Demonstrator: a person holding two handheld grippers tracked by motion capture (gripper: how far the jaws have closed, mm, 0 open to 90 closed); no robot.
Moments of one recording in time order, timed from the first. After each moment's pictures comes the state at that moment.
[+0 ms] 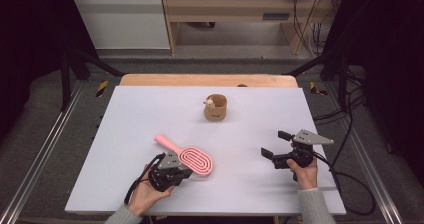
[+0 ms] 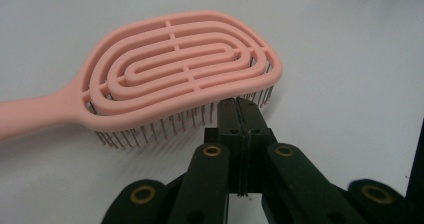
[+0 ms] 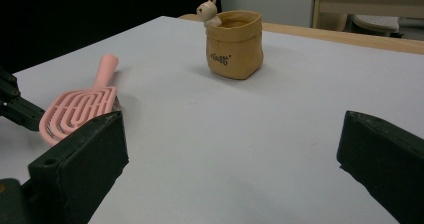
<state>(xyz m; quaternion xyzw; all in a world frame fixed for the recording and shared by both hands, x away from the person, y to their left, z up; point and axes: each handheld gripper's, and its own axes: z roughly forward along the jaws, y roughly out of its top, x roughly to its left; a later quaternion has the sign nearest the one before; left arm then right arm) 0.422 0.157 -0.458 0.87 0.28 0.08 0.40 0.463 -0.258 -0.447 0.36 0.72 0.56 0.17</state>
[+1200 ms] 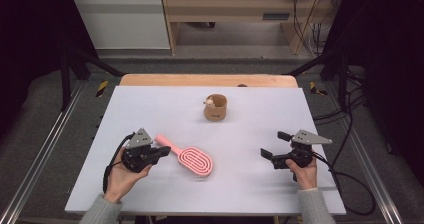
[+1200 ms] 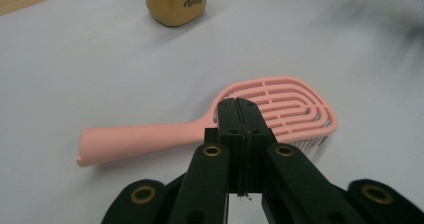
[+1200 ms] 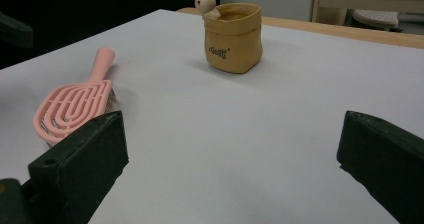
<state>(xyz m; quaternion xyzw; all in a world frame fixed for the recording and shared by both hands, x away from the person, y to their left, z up) 0.449 0.216 -0.400 0.83 0.33 0.14 0.43 0.464 -0.257 -0.449 0.36 0.73 0.56 0.17</state>
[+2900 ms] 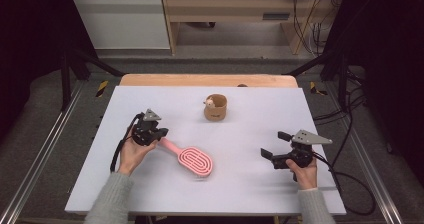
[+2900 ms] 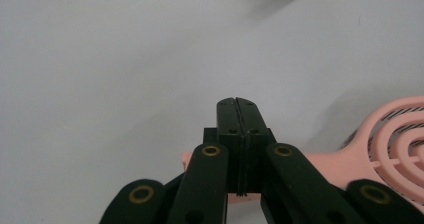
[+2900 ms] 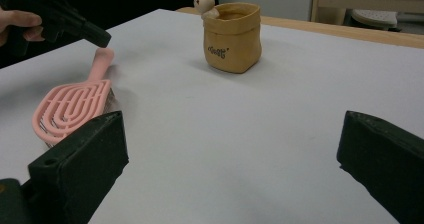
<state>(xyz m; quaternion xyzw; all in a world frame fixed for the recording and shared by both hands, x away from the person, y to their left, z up) 0.535 0.213 -0.432 0.84 0.39 0.16 0.33 0.464 -0.257 -0.449 0.36 0.73 0.55 0.17</state>
